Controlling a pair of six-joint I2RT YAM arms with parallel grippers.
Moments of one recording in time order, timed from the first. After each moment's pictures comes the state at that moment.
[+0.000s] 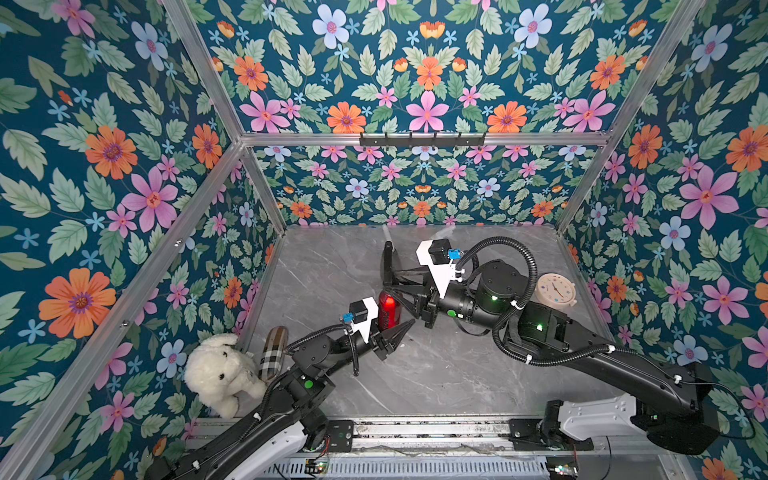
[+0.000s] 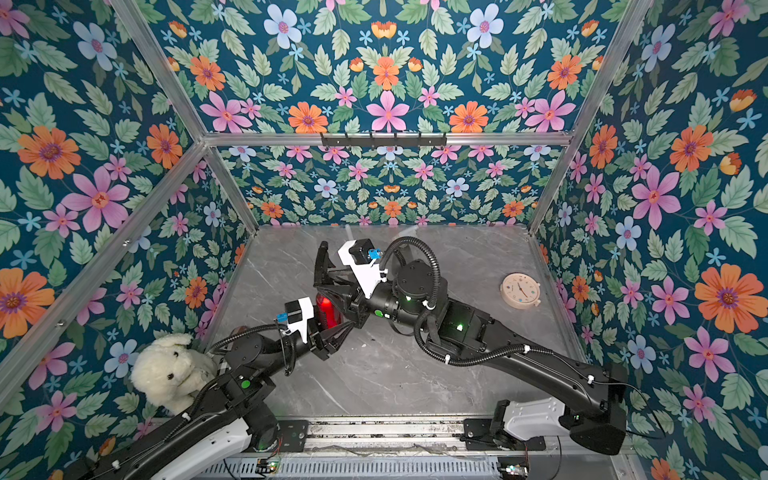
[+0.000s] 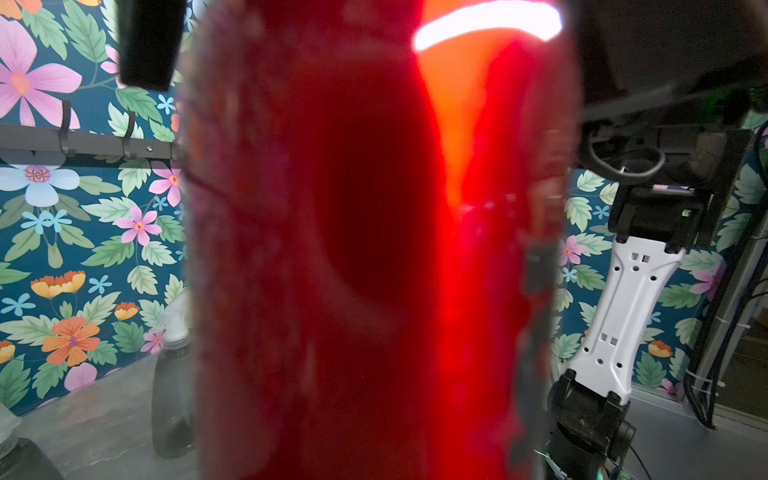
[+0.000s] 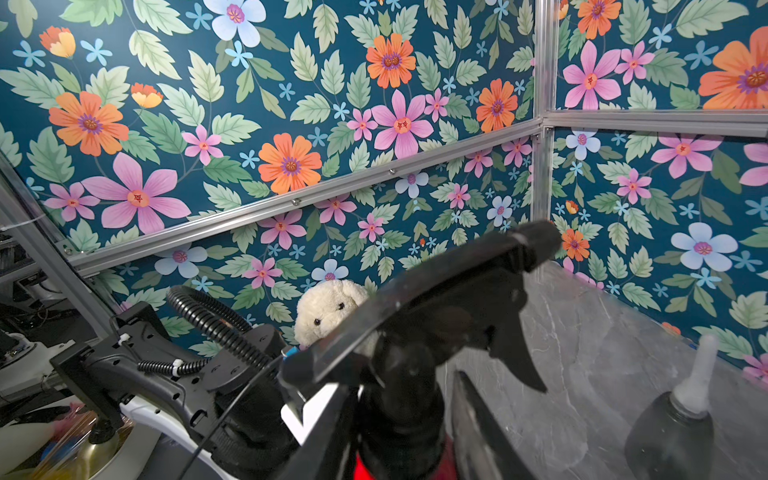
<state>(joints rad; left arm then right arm) -0.81 0.64 0.40 0.50 0.30 -0.16 1.10 1.27 1.36 -0.08 -0.10 0.19</state>
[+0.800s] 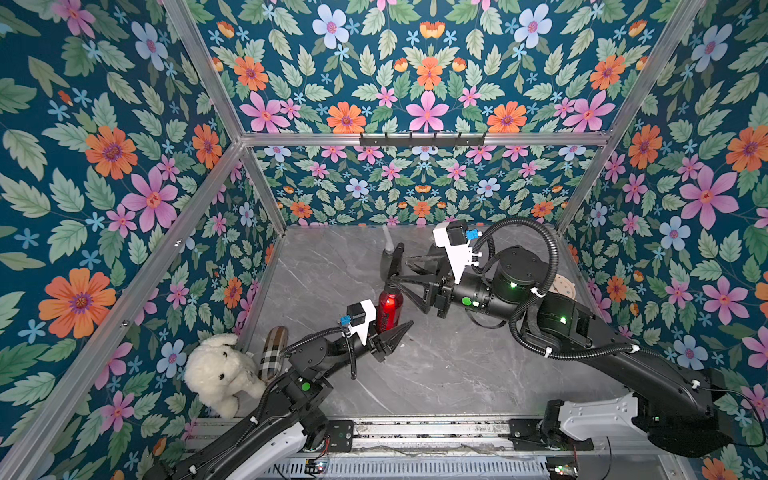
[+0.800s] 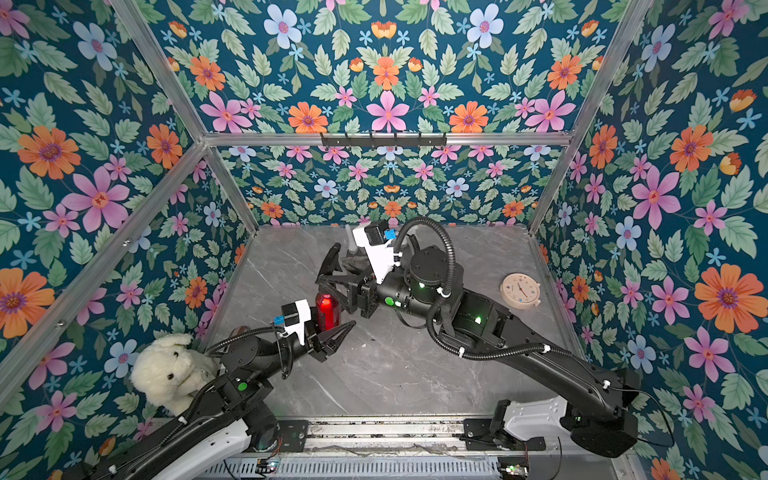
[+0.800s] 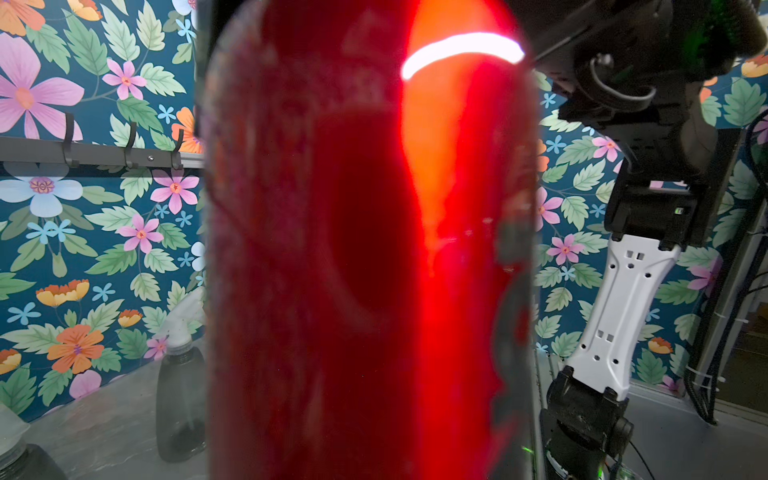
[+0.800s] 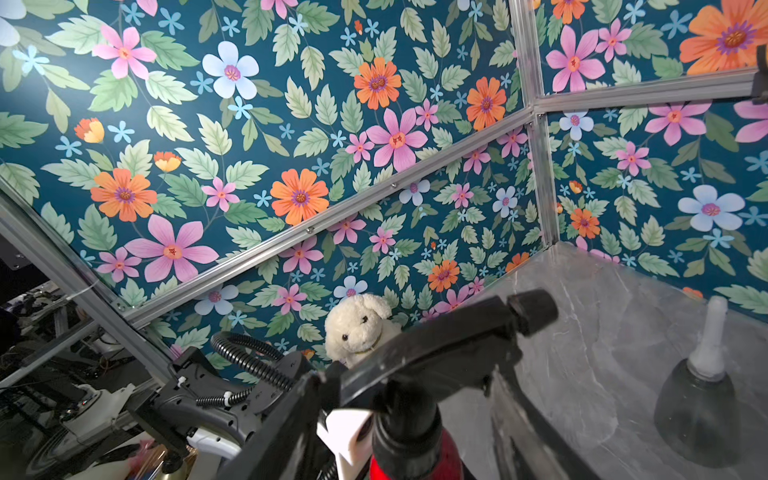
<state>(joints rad) -0.81 0.61 0.40 0.48 0.30 -0.15 1.07 1.29 1.54 -0.27 -0.13 0.37</state>
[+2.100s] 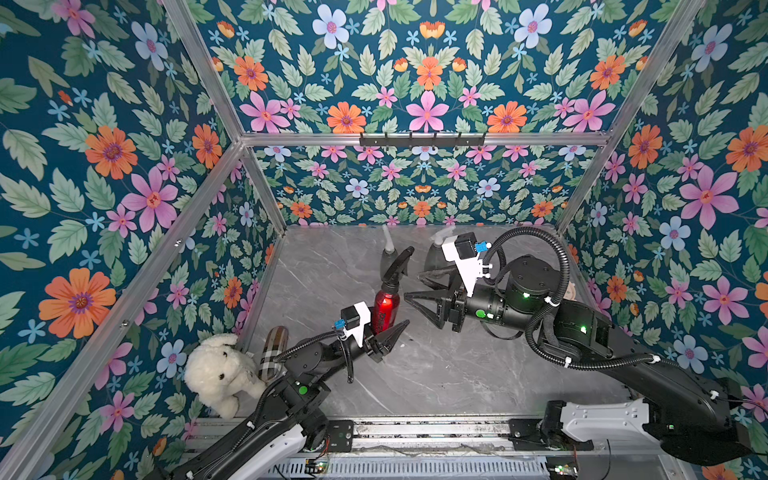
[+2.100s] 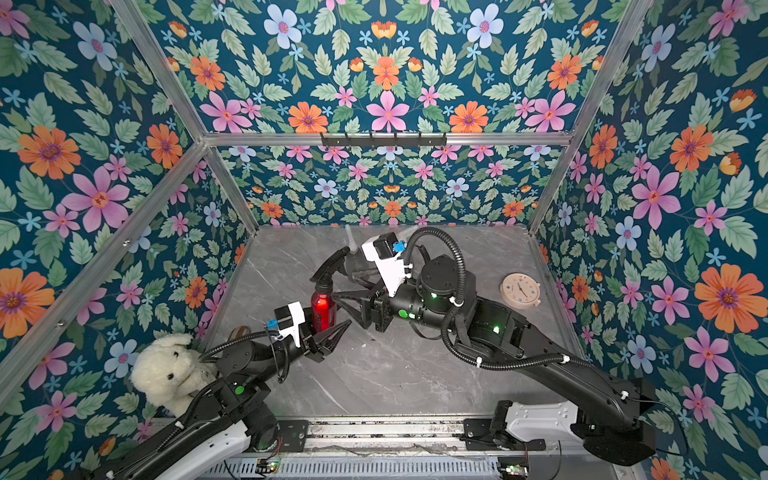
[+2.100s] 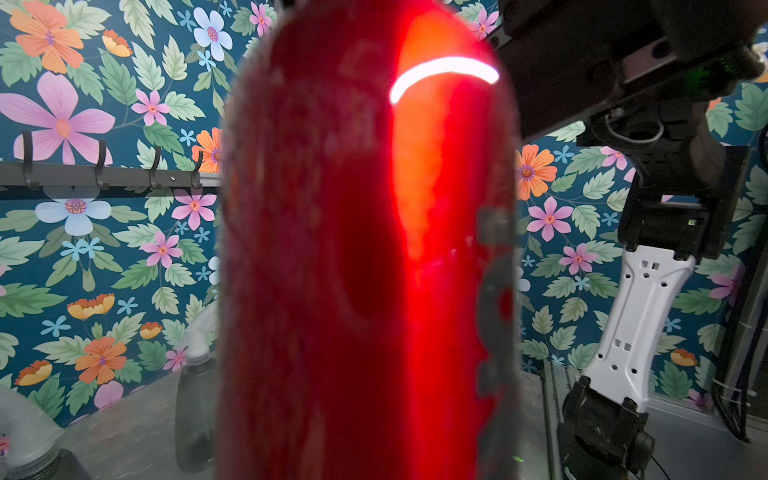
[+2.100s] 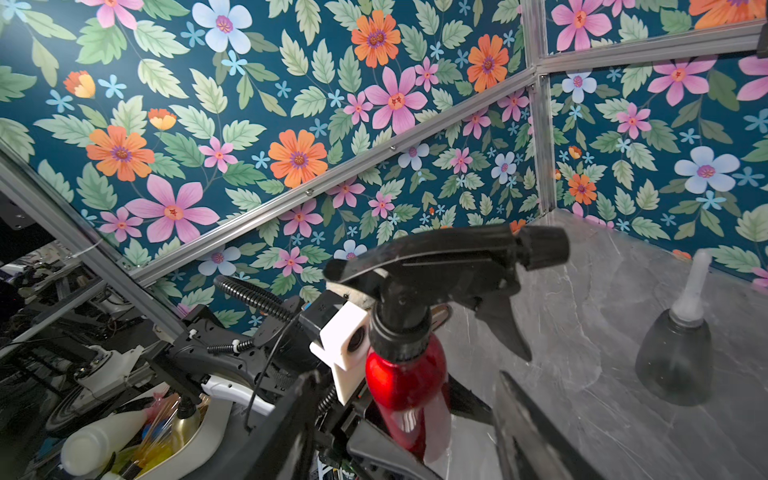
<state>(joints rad) -0.81 0.57 0.38 0.50 0.26 -0.12 1.08 1.19 1.47 -0.35 -0.15 0.34</state>
